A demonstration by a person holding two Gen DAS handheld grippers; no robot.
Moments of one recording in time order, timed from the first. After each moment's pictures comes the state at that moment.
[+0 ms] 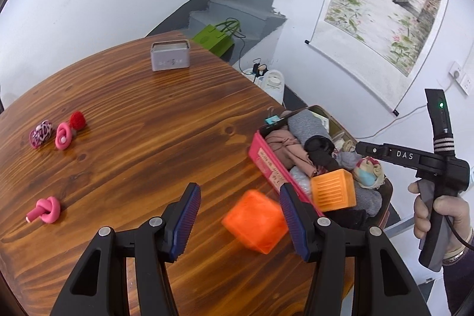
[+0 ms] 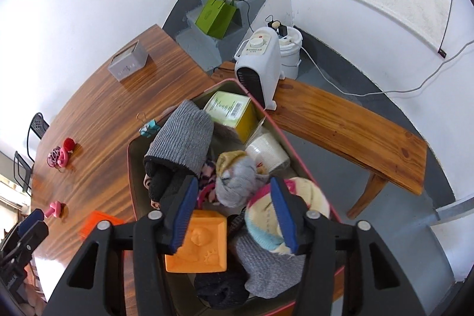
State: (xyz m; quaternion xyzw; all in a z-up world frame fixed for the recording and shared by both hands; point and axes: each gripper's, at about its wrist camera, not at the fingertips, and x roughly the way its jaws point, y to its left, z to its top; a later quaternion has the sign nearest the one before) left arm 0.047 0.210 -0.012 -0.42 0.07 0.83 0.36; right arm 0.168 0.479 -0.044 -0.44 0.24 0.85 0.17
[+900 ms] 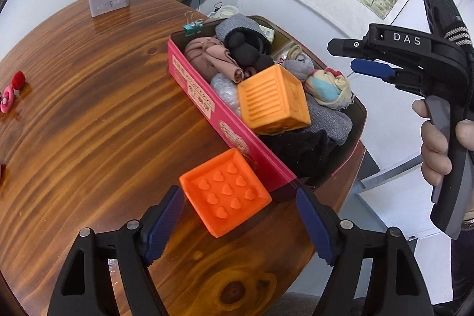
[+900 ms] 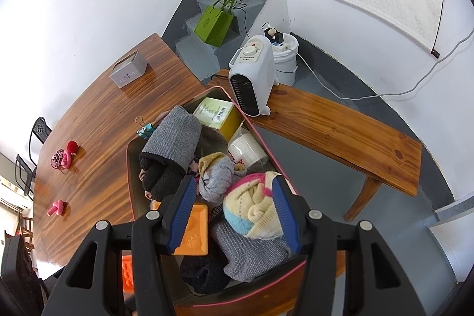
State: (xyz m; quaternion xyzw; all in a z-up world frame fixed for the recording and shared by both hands) left arm 0.126 0.266 -0.081 -0.52 0.12 0.74 0.41; right arm 0.194 0.493 -0.034 -0.43 0.23 0.86 0.17
